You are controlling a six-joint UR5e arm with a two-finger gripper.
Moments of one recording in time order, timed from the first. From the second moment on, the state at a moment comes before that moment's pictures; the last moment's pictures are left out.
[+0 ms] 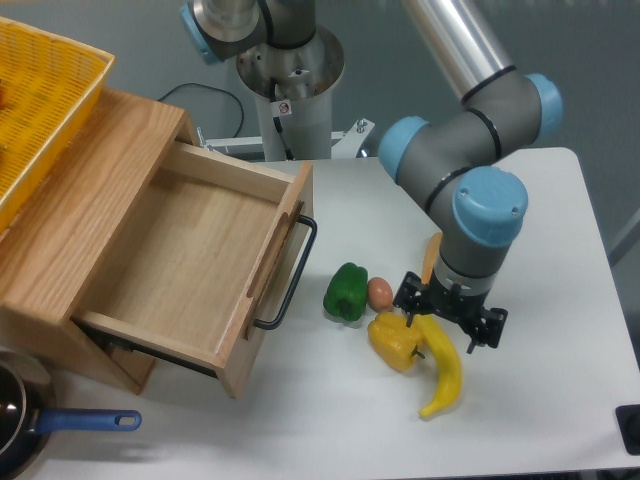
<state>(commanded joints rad) 2.64 -2.16 -1.39 -1.07 1.45 0.95</state>
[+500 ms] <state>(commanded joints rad) 2.63 -2.20 -1.38 -0.98 1.46 0.94</state>
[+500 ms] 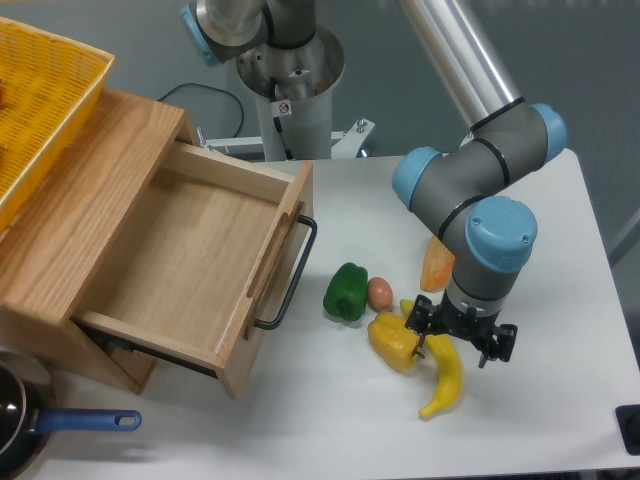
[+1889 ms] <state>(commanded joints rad) 2.60 -2.26 -1.38 -0.97 1.57 0.90</state>
